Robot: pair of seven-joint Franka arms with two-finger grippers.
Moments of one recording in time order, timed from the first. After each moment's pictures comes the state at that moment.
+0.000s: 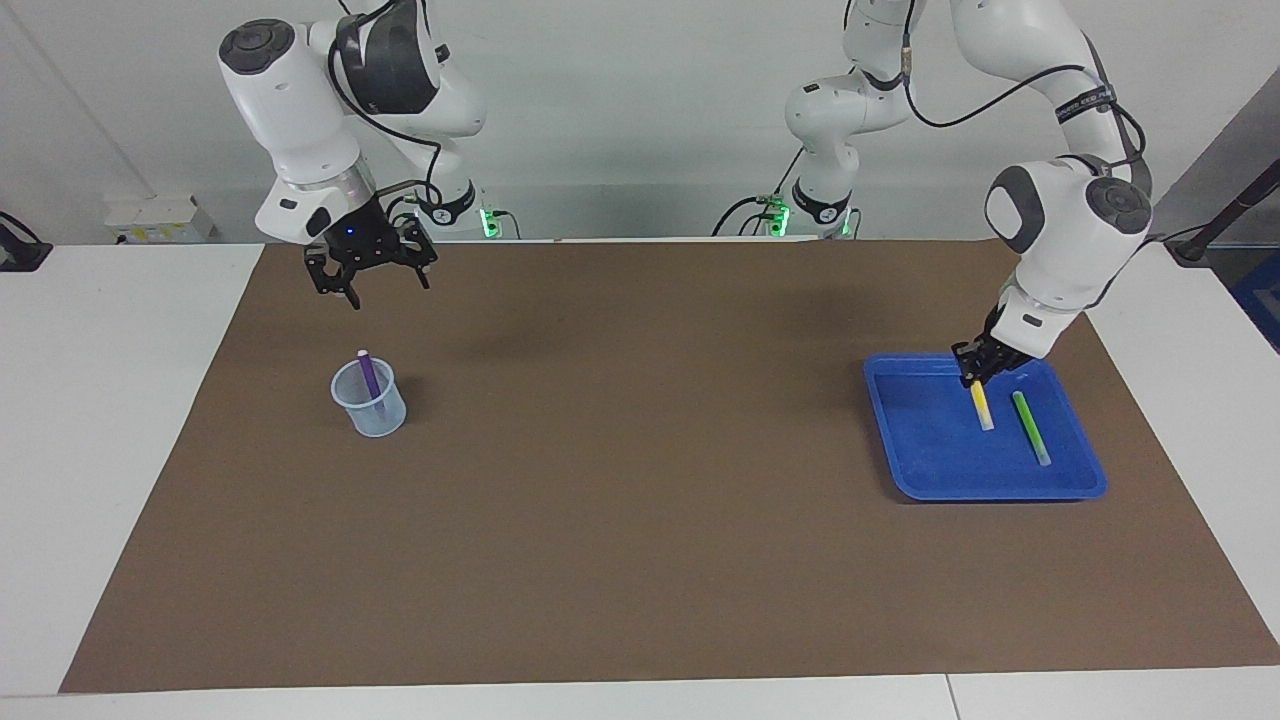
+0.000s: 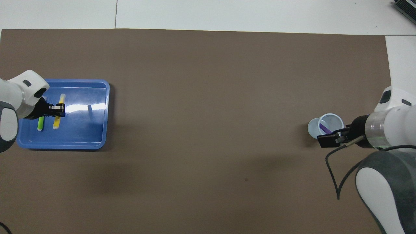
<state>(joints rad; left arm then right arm) 0.17 0.13 -0.10 -2.00 0.05 2.15 0.08 -0.21 -0.25 0.25 -2.12 0.12 1.92 -0.32</state>
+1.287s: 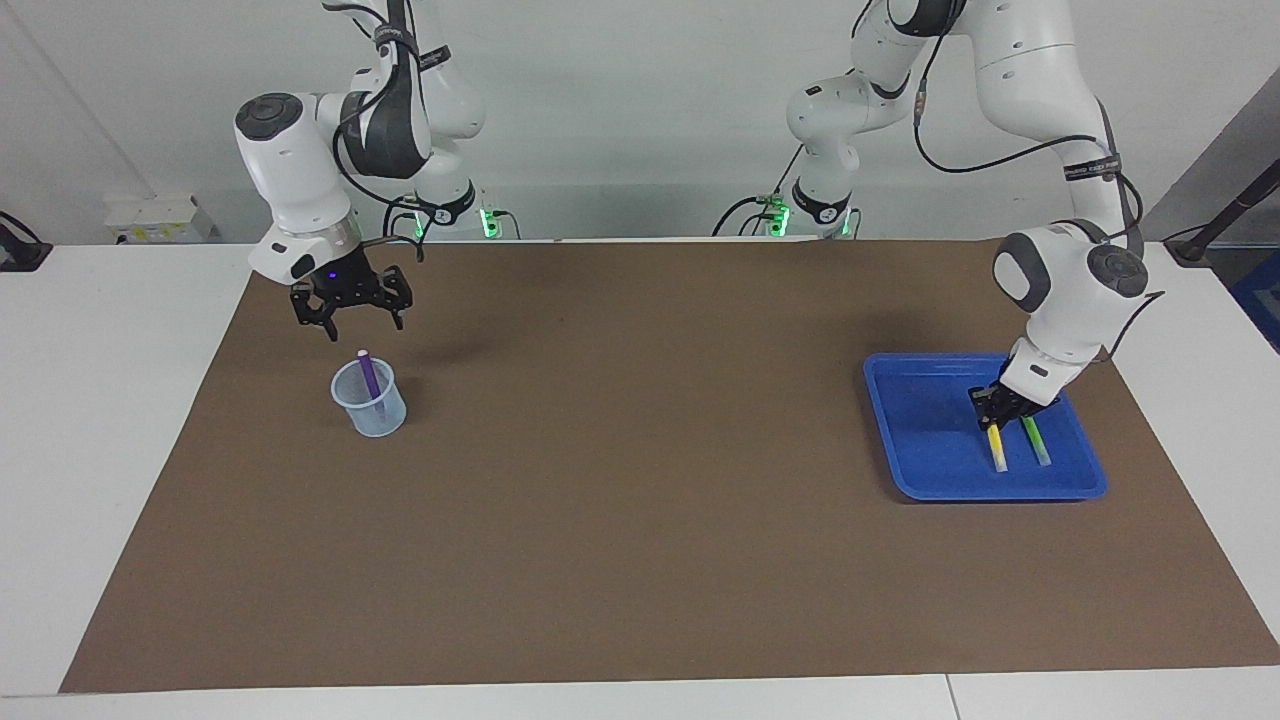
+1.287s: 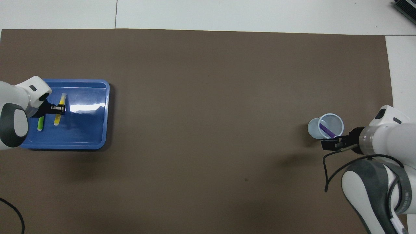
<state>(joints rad) 0.26 0.28 -0.11 -2.03 0.07 2.36 0.18 -0.29 -0.26 0.25 -2.39 0.07 2.24 -0.30</state>
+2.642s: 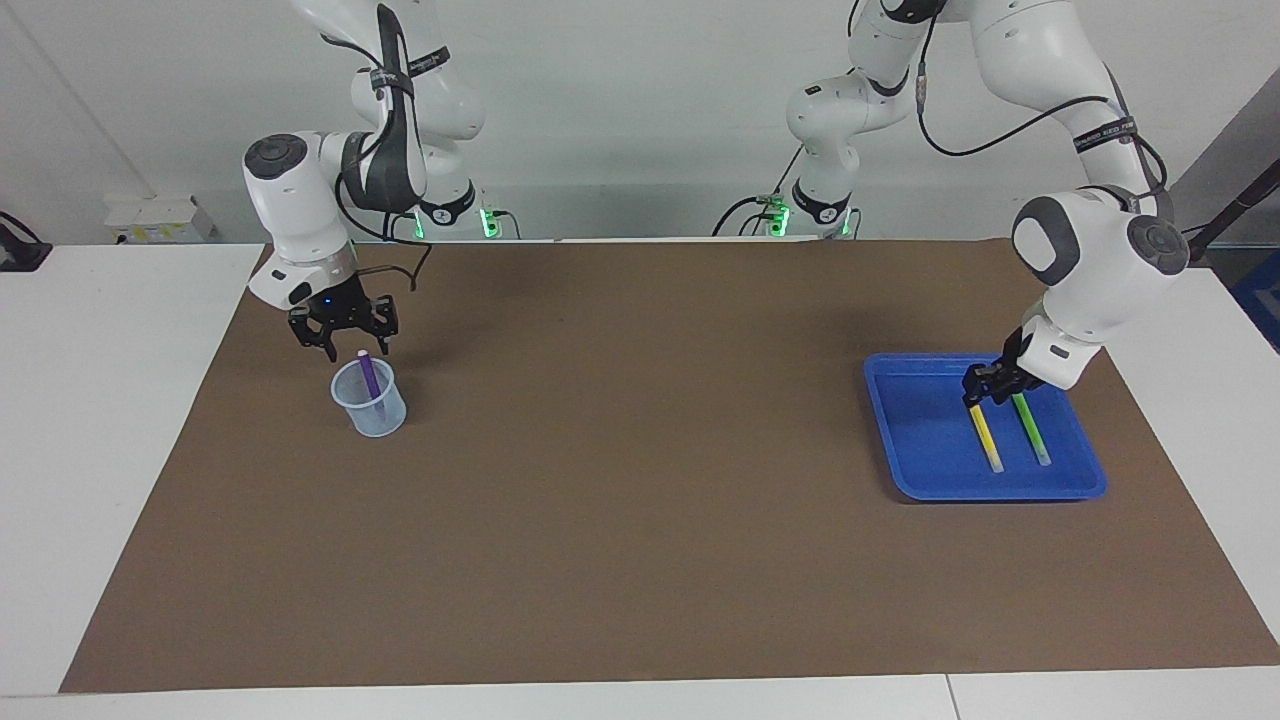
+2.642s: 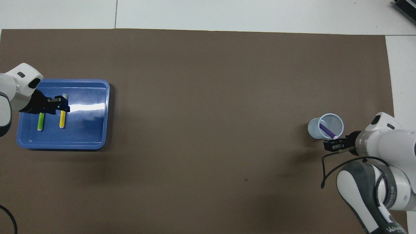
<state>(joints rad) 0.22 0.19 -0.13 -1.90 -0.07 2.05 -0.01 -0.33 -0.20 0.25 -2.47 0.02 2.40 -0.30</state>
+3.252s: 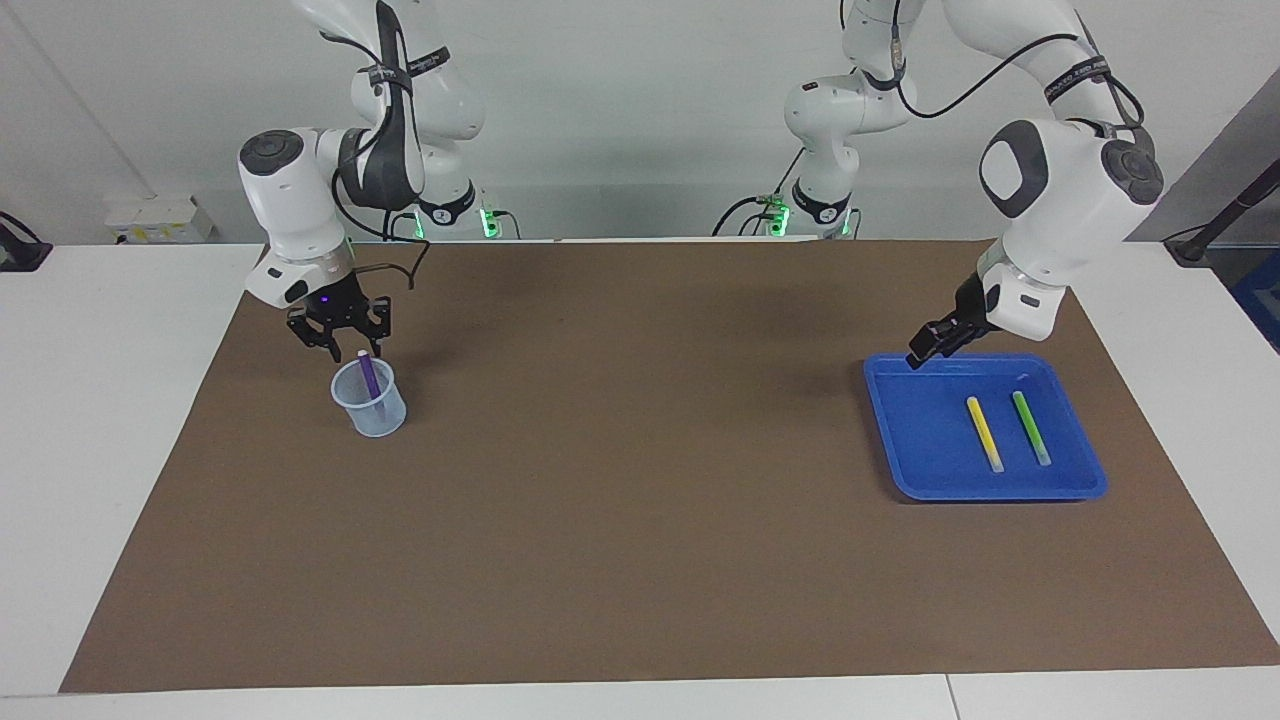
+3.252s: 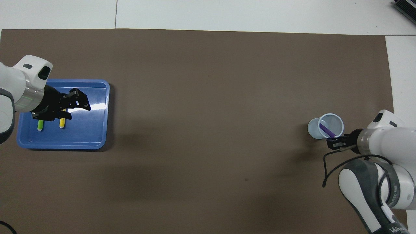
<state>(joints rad) 0.07 0.07 -0.14 -1.87 -0.16 1.87 -0.37 -0.33 -0.20 0.25 -2.45 0.02 2.38 -0.30</state>
